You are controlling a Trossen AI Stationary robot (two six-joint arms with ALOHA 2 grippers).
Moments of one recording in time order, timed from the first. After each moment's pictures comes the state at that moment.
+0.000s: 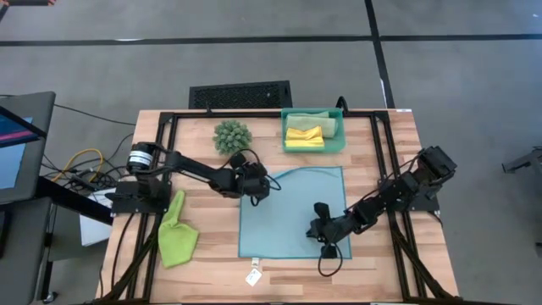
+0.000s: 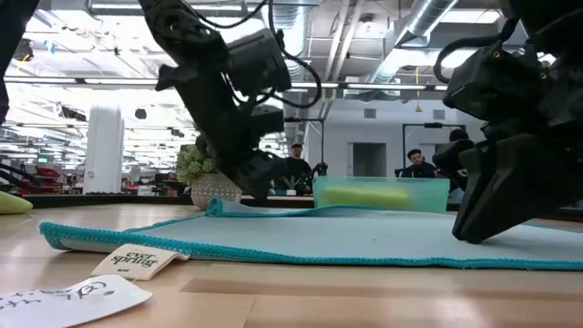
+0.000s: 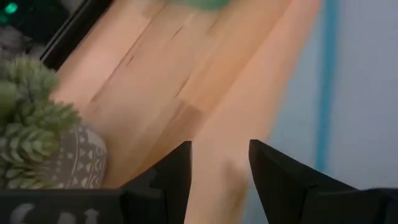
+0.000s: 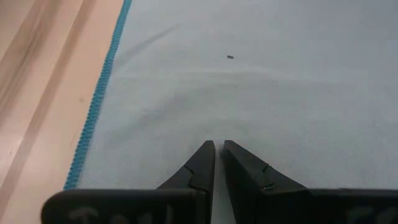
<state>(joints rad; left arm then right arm) -0.05 1.87 1.02 -0.25 -0.71 -0.42 0.53 1.69 0.56 0.27 0.23 0.33</state>
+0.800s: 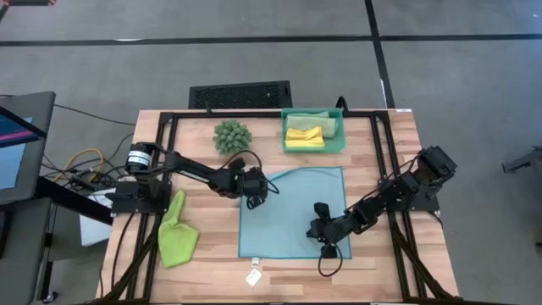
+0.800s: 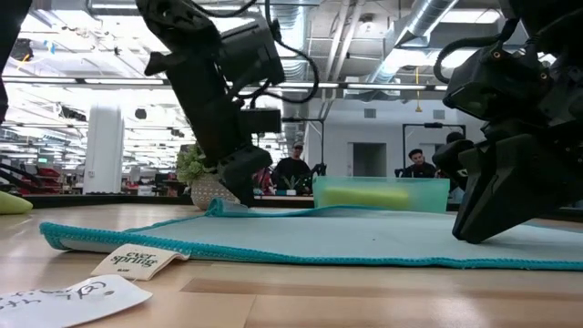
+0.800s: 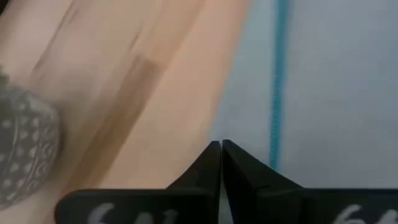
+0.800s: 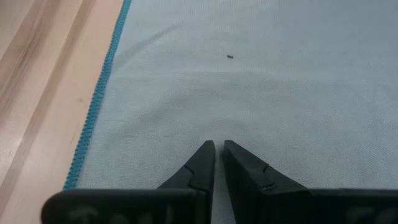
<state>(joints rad) -0.05 1.86 1.02 -0.36 -0.54 -0.43 0.53 1.69 0.56 0.27 0.23 0.33</state>
